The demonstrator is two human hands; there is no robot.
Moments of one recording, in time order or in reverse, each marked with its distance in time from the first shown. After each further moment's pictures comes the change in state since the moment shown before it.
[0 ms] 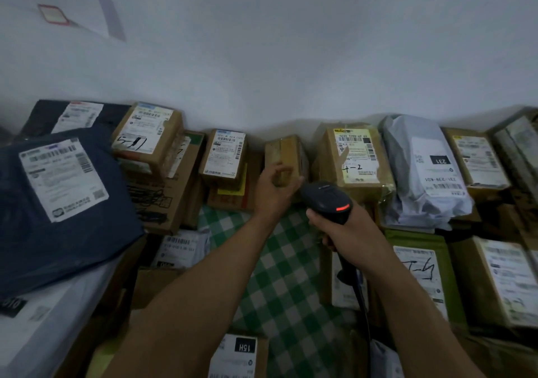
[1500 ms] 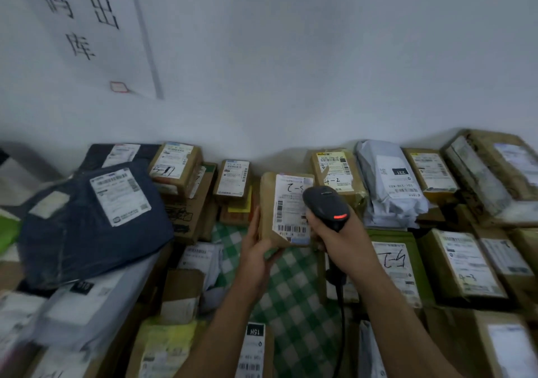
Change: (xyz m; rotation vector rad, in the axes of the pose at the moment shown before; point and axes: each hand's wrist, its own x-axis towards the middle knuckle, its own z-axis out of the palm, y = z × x) left_hand -0.164 0.046 -0.048 -0.534 -0.092 -0.129; right_hand -0.076 -0.025 0.000 0.215 0.177 -0.163
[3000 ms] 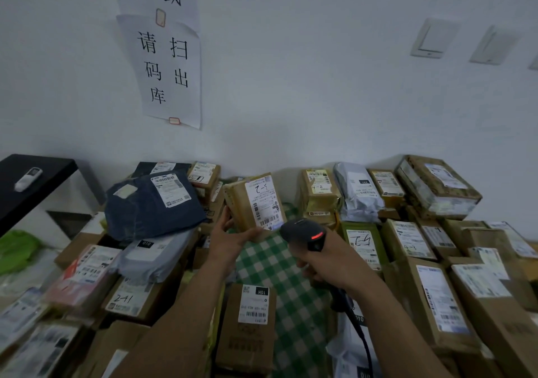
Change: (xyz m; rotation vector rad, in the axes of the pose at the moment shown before) left_hand -0.114 0.071 -0.058 0.194 0.160 0.123; right_hand -0.209 -0.074 -0.018 -0.239 -0.311 -0.060
